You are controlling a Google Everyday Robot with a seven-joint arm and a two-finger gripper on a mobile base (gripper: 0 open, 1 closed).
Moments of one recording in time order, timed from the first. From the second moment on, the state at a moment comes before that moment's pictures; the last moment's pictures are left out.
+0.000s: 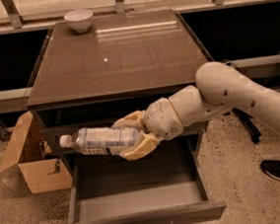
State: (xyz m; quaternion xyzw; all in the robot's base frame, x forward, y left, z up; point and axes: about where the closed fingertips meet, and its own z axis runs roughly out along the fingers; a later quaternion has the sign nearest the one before) arm 0.462 0.038 0.800 -0.66 0.52 0.41 0.36
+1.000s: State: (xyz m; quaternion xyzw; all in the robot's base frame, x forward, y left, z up) arm 0.450 -0.050 0.645 -0.59 0.65 0.36 0.30
